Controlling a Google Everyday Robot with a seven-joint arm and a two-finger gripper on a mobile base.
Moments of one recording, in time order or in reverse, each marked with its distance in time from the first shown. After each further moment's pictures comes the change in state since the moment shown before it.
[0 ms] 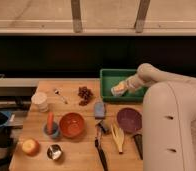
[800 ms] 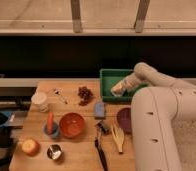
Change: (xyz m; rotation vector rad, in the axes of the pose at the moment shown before) arm -0.012 -0.014 0.038 -0.020 0.056 -0.017
